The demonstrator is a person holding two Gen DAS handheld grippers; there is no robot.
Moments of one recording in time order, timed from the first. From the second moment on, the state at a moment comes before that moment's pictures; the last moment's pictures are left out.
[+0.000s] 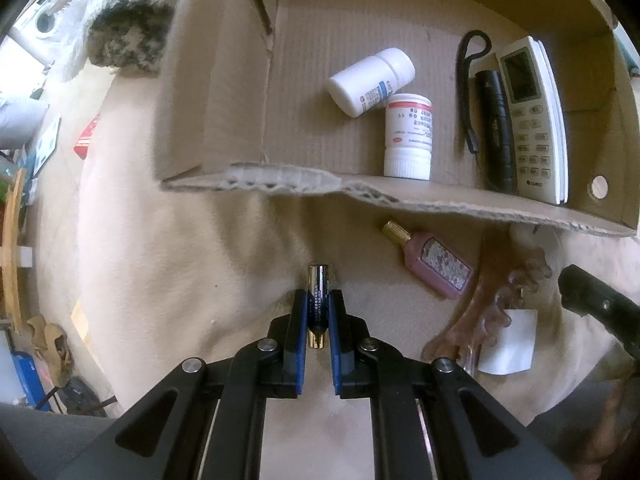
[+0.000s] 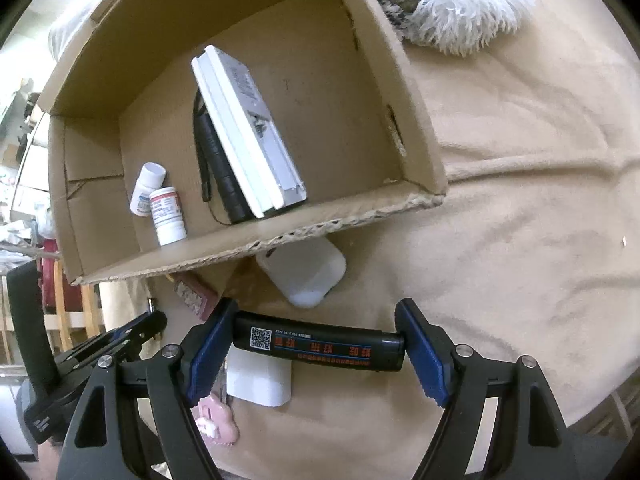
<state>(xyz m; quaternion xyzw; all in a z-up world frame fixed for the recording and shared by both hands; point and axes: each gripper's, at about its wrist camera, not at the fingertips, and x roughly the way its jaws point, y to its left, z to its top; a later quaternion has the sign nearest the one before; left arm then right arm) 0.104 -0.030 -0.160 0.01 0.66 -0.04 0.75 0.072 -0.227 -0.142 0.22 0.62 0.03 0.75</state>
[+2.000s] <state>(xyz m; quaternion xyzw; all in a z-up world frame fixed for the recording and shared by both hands) 0.189 -0.032 -0.080 0.02 0.53 -0.06 0.84 0.169 -0.202 -0.077 0.13 0.54 0.10 0.83</state>
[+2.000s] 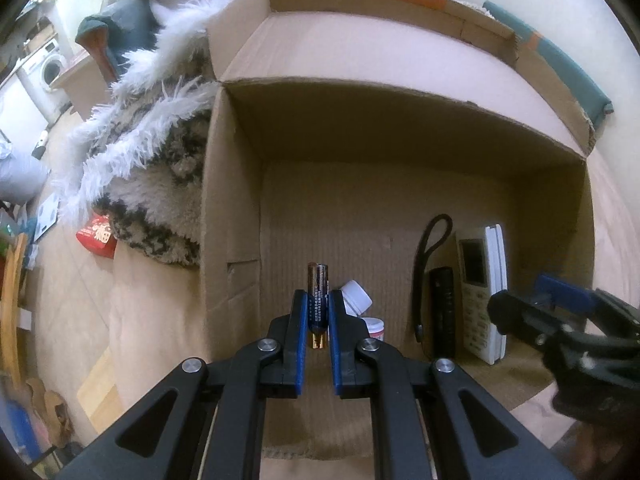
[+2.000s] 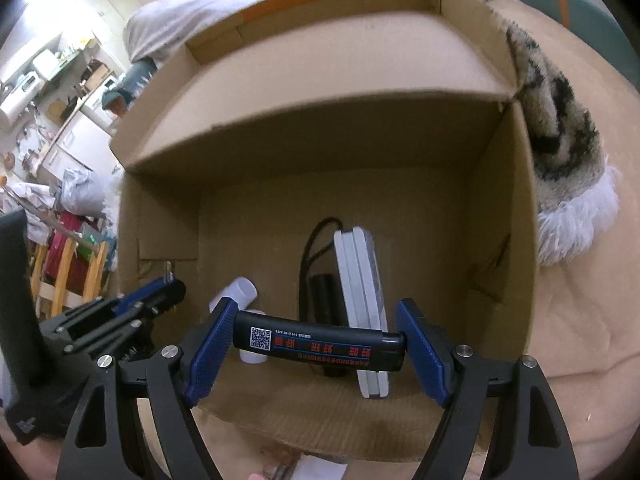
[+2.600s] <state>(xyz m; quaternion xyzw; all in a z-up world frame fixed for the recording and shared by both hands) 0.193 -0.036 -0.098 0.03 0.54 -0.06 0.84 0.174 -0.199 -0.085 0.14 0.55 0.09 0.82</state>
